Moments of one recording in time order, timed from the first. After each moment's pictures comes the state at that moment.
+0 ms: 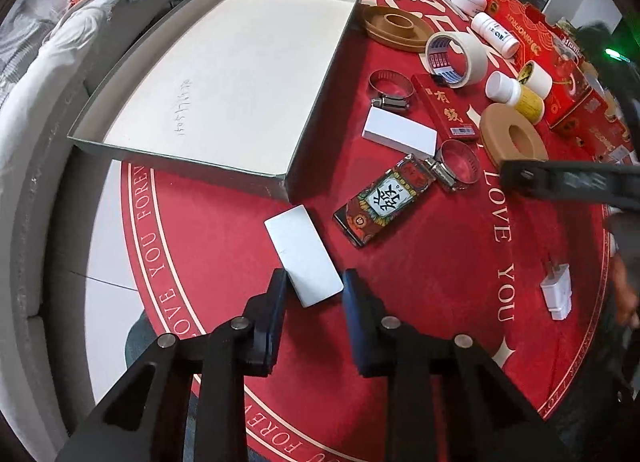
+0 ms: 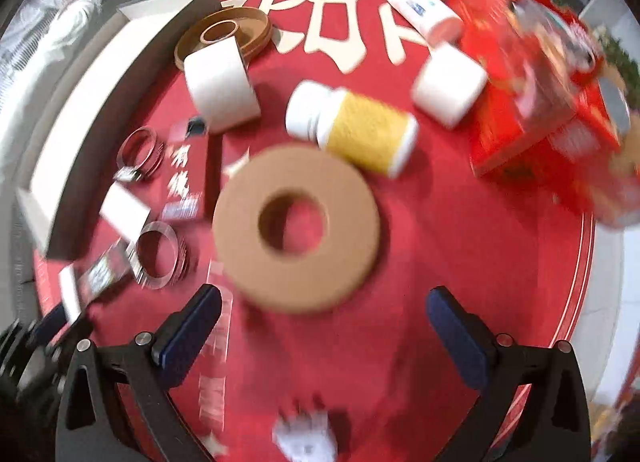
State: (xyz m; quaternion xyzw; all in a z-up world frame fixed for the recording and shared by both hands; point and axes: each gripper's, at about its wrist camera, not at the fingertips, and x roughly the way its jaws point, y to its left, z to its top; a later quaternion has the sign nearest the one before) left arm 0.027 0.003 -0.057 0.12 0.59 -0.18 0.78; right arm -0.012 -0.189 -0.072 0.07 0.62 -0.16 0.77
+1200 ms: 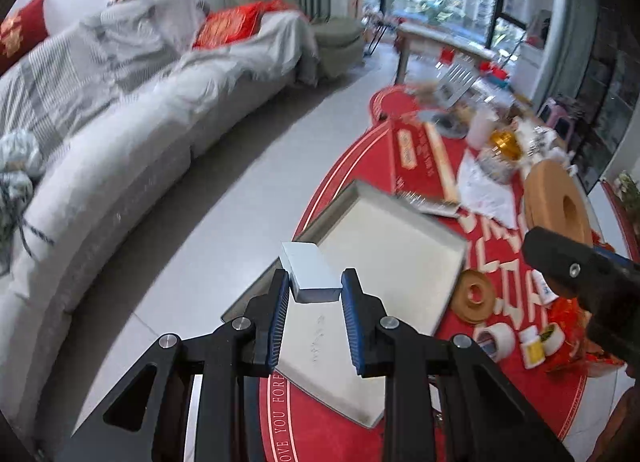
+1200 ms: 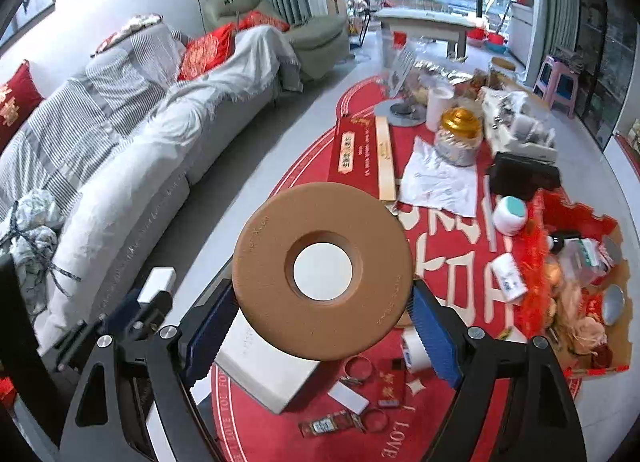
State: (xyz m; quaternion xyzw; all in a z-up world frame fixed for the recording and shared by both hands) left arm 0.151 0.062 0.096 0.00 0.45 -0.02 0.89; right arm 0.115 -0.079 0.137 0.08 0.44 -0.03 0.89
